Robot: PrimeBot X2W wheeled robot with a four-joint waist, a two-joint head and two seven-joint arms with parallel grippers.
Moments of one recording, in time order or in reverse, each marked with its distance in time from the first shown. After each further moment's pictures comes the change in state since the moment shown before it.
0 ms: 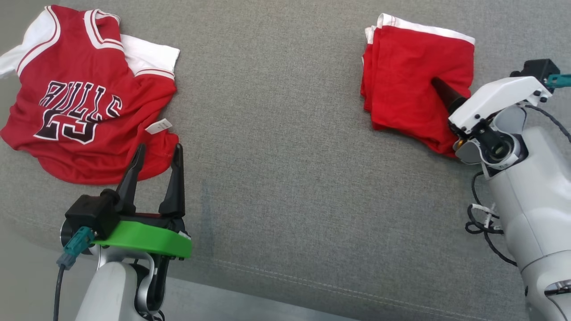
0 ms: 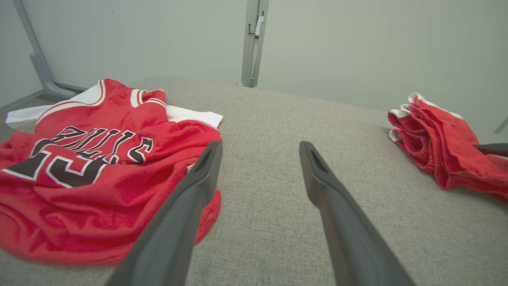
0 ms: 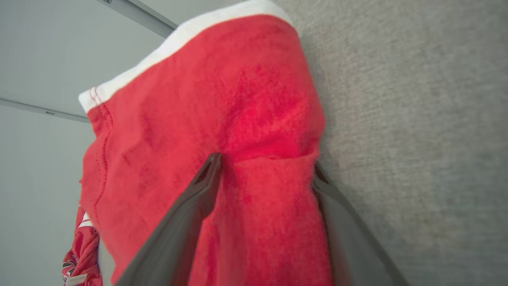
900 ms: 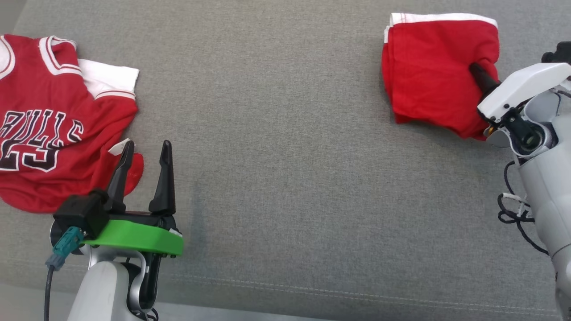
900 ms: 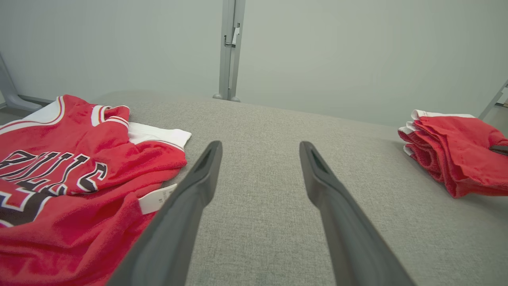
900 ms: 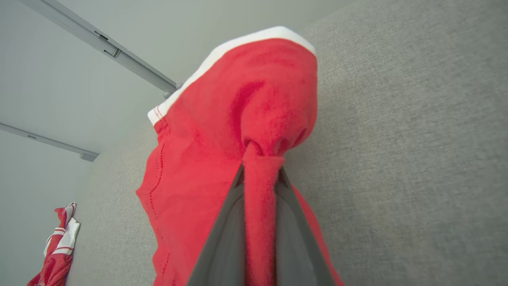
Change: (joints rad) left arm 0.000 0.003 0.032 -0.008 0.002 0.000 0.000; right arm -0.059 -0.080 0.035 0.076 -0.033 0.117 -0.082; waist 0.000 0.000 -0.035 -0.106
